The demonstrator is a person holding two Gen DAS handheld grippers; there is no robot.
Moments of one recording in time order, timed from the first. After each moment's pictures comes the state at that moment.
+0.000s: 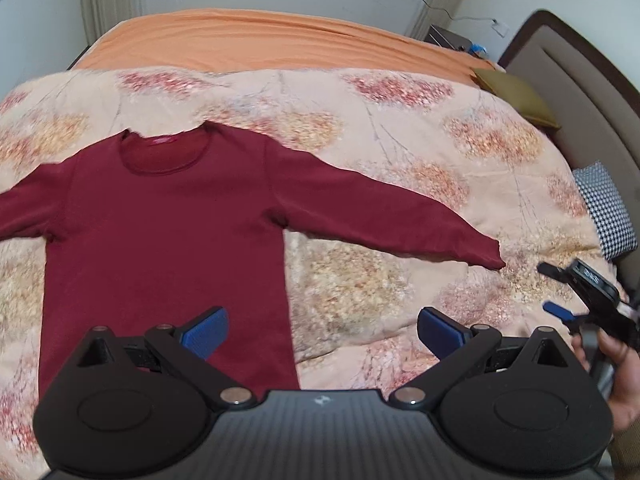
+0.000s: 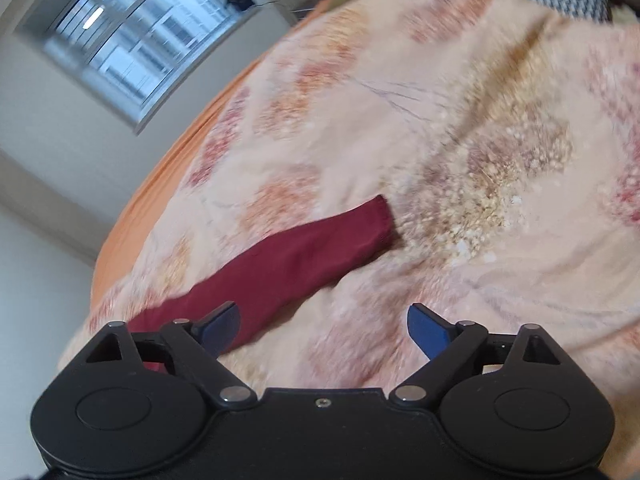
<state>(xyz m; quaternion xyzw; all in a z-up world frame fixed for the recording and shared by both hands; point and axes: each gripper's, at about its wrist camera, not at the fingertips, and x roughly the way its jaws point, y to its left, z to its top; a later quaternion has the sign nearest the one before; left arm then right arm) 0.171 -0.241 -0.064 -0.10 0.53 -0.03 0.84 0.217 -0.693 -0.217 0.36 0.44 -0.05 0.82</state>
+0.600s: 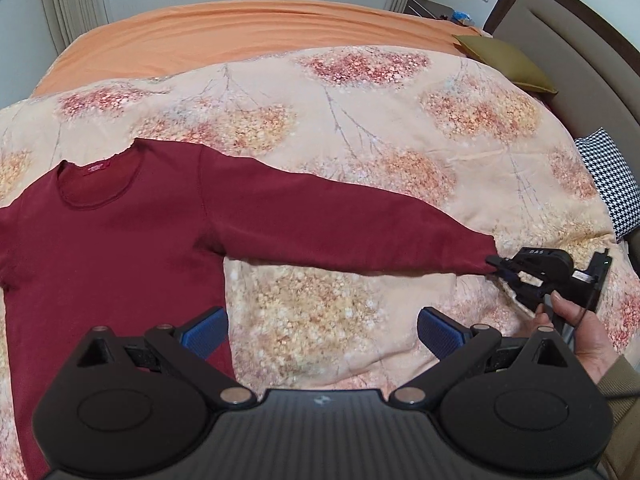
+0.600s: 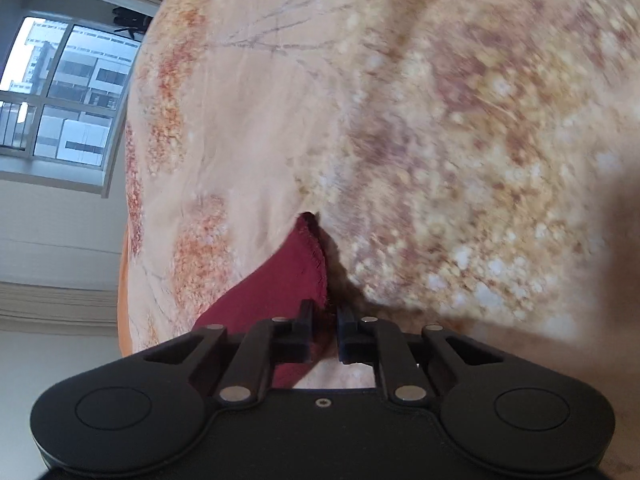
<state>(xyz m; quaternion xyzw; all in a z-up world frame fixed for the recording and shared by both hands) 0.255 -0.317 -0.101 -0.07 0.55 -0.04 0.83 0.302 -0.723 -0.325 0.49 0.46 -0.07 0.74</state>
